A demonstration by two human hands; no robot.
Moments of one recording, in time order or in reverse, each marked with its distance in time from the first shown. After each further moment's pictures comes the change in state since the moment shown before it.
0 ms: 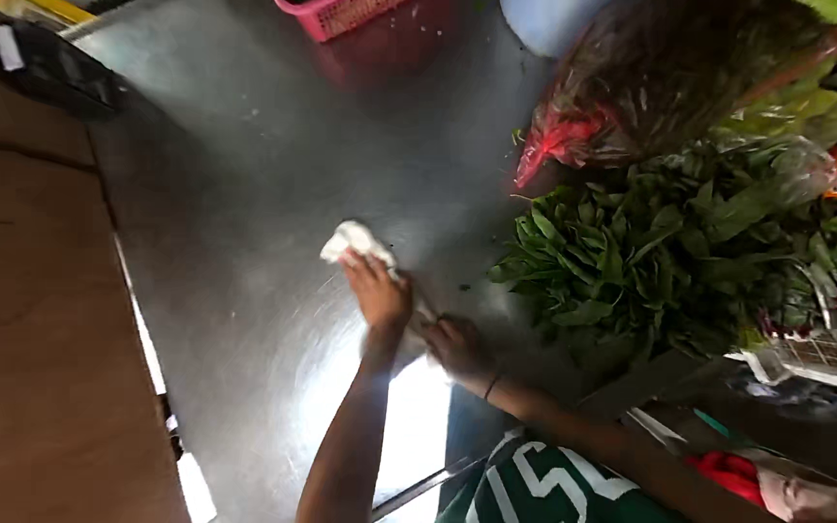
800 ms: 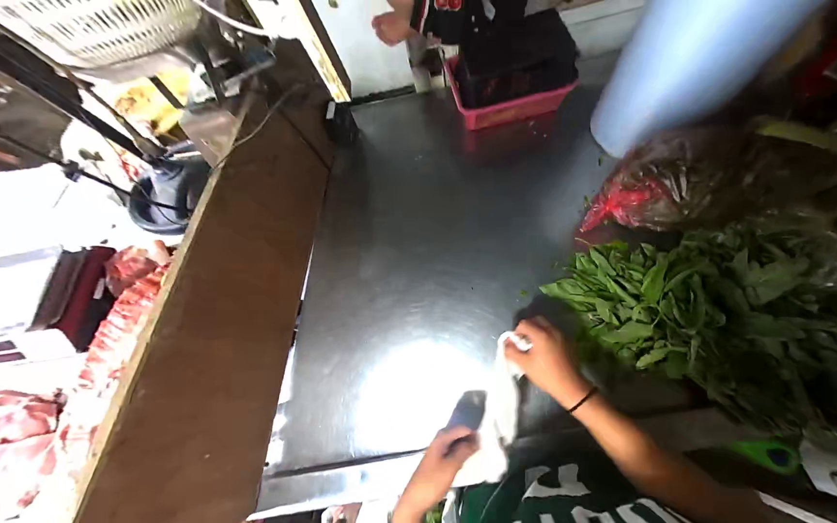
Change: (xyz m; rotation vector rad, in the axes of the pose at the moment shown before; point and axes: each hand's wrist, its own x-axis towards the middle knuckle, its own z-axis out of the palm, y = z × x) left_hand -0.362 -0.010 -0.096 -1.181 -0.339 -0.196; right_hand -0.065 -0.023 -0.112 0.078 -0.026 -0.009
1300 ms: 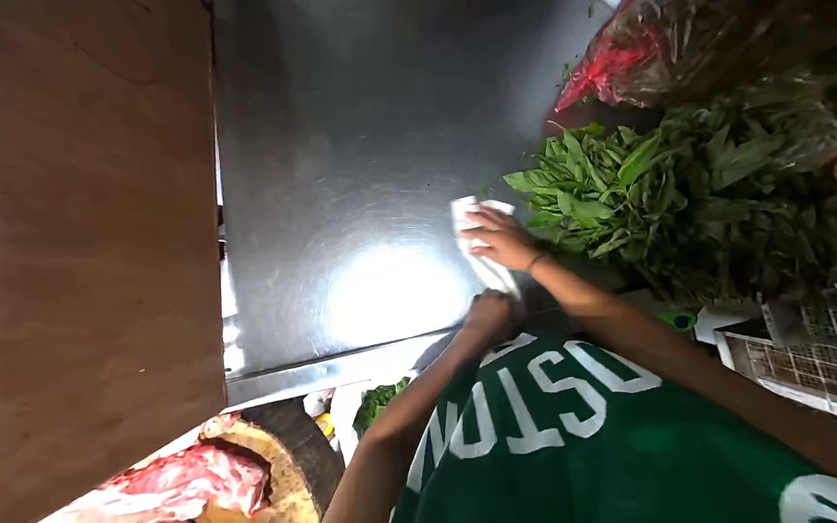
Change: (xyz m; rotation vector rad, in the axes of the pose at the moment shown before) left_hand 0.113 0.029 0.155 0.898 -0.513 0.009; right_hand 0.024 0.082 0.027 -0.127 -0.082 -0.514
